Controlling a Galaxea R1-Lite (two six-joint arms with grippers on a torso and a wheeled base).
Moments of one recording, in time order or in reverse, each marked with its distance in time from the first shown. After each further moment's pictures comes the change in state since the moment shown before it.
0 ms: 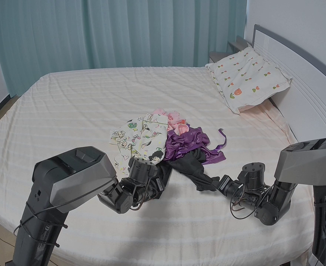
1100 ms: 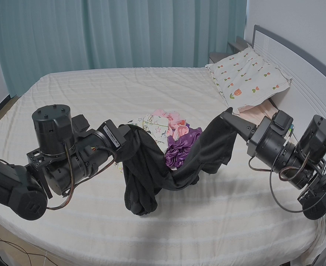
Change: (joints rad) left arm -0.024 -0.875 0.546 -0.184 -0.001 -0.108; right arm 0.111 -0.616 0.101 -0.168 0.190 -0.077
